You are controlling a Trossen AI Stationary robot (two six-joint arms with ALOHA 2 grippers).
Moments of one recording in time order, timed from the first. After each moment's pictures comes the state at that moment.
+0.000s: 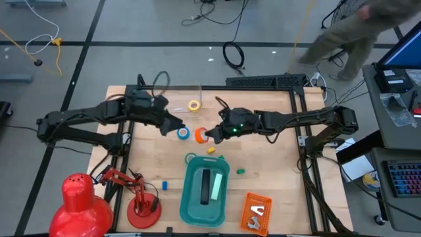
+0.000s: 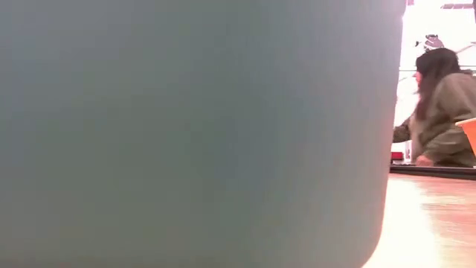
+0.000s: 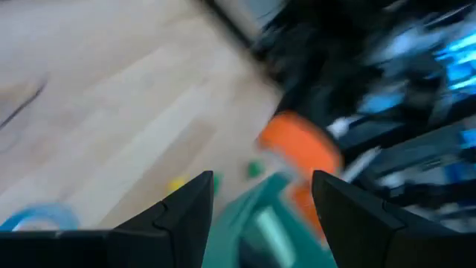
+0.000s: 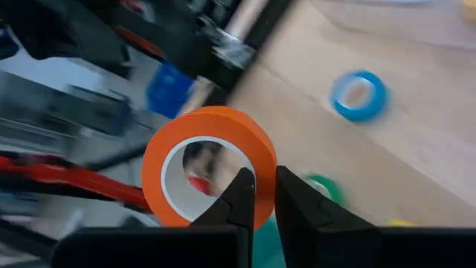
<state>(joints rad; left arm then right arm) 0.19 0.97 0.94 -0.42 0.19 -0.70 -0.03 1.56 1.20 -0.10 -0.01 0.98</state>
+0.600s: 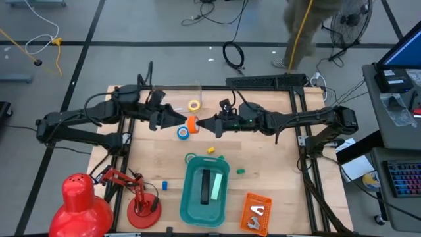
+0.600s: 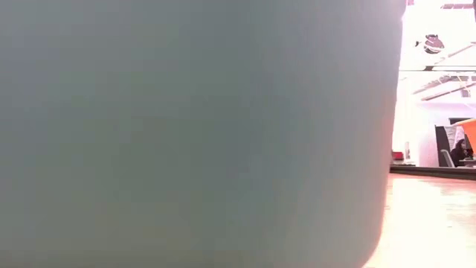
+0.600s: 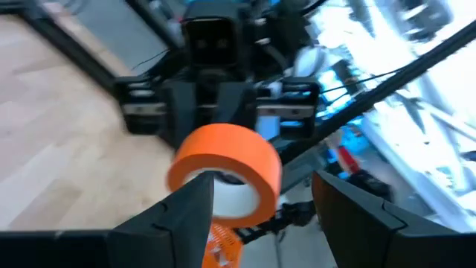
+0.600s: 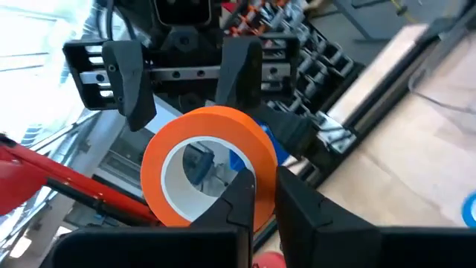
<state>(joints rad) 0.20 0.95 0.94 -0.04 0.39 -0.84 -0.02 1.56 1.20 0.32 0.00 0.92</state>
